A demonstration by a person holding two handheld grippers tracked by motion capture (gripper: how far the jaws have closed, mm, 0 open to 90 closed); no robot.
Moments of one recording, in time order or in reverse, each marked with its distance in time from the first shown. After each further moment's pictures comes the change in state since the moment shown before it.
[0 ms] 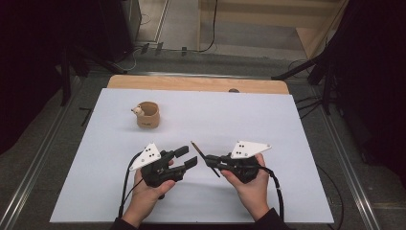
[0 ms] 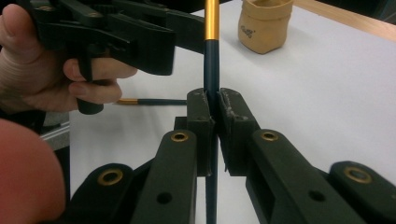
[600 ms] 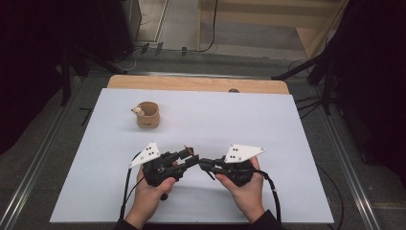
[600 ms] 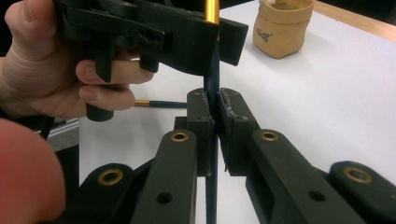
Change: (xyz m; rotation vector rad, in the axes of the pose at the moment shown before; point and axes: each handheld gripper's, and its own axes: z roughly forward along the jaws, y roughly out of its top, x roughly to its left) left arm 0.002 -0.001 0.004 -0.021 -0.074 -0.082; right arm 0.011 0.001 0.009 -0.004 0.022 -0.030
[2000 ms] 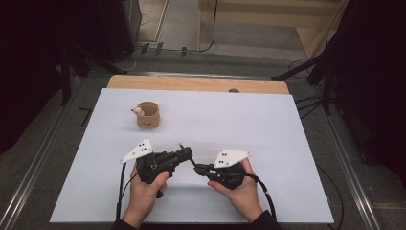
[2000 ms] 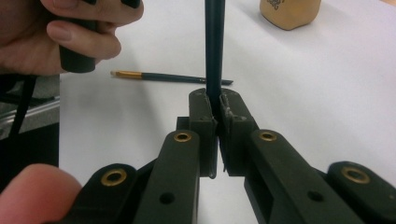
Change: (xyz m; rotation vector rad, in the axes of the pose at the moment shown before) left arm 0.009 0.010 -0.012 -0.022 -0.037 -0.026; right arm 0.005 -0.011 0.024 0.091 -0.018 -0.026
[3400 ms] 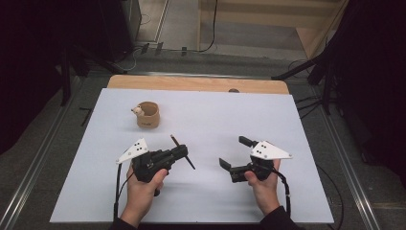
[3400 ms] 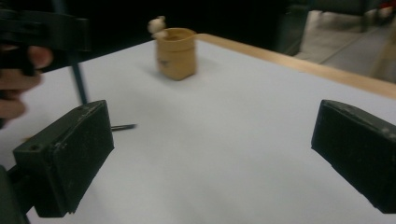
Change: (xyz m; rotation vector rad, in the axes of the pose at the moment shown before) left arm 0.007 0.002 -0.009 -0.018 0.056 0.025; right arm -0.036 -0.027 -0.061 -0.270 -0.329 0.129
